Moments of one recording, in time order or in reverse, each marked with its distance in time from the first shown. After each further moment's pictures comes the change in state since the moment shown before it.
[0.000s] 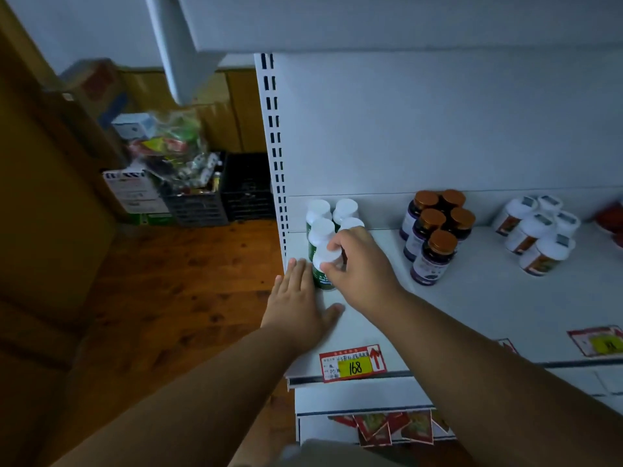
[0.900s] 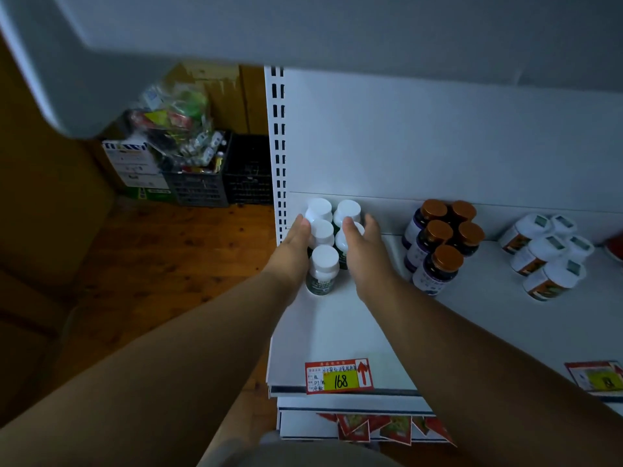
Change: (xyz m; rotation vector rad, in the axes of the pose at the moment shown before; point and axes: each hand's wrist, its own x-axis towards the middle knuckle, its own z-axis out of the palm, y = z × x) left_hand 0.061 0.014 -0.046 -1.345 -0.002 -0.434; right_hand 0.055 0.027 0.017 0.714 0.077 0.478
